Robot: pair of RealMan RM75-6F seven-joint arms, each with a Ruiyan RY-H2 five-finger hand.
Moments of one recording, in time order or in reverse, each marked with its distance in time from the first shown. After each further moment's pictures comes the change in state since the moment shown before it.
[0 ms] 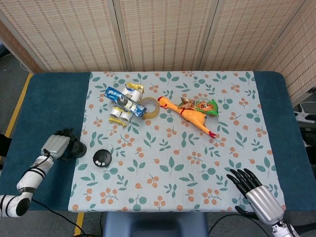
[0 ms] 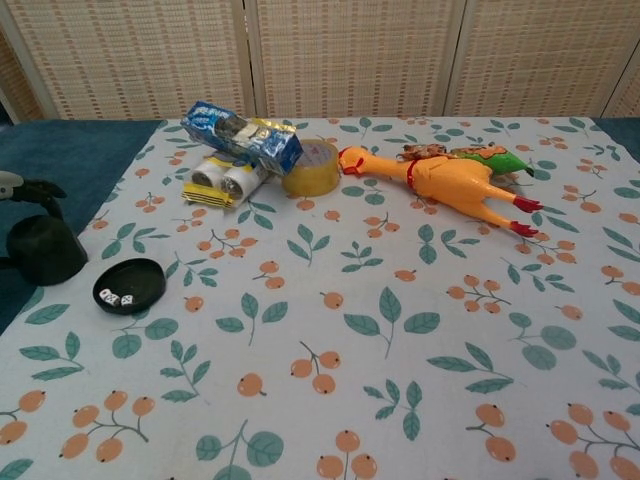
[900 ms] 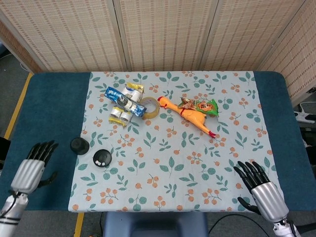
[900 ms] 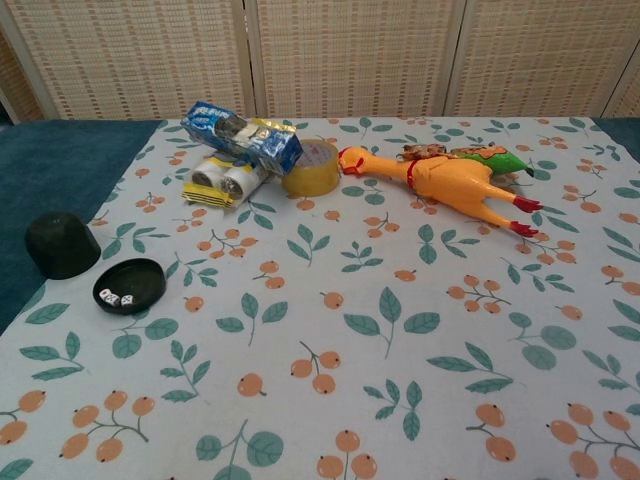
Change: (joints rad) left arm 0.429 0.113 0.141 -0.263 0.417 0.727 -0.138; right arm -0.051 -0.089 0.070 0.053 0.021 0.125 -0.087
